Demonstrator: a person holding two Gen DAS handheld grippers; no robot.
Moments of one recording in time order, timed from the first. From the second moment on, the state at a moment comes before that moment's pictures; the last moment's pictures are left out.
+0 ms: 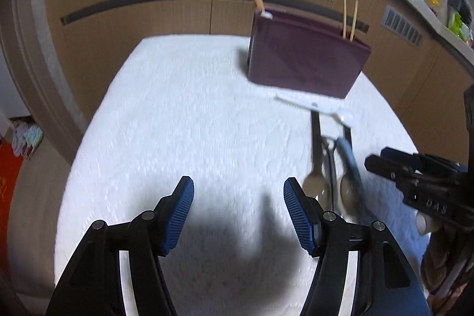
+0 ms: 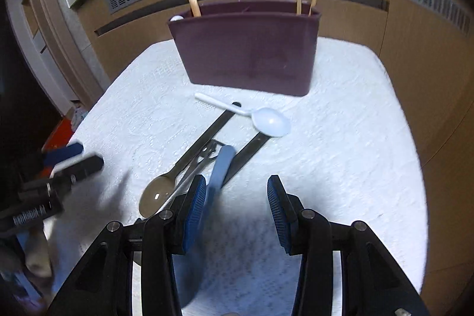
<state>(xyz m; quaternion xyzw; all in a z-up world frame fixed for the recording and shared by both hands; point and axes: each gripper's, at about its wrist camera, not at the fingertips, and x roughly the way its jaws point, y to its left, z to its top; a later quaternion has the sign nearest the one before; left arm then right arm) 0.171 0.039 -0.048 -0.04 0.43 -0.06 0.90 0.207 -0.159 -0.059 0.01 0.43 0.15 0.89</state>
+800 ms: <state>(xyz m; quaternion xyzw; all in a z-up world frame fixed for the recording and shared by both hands) 0.292 -0.018 -0.025 -0.04 0.44 -0.22 0.87 0.187 -0.263 -0.065 0.03 0.42 -0.01 0.91</state>
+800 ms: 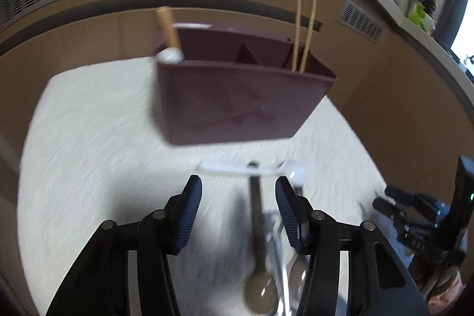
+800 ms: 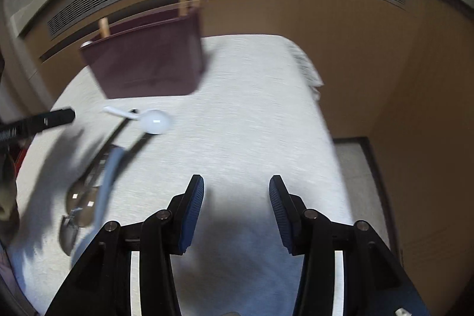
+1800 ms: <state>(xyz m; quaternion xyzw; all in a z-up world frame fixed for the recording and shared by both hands) 0.317 -0.120 -0.043 0.17 0.47 -0.25 0.83 0.182 -0.279 -0.080 0.06 0.42 -0.01 0.91</state>
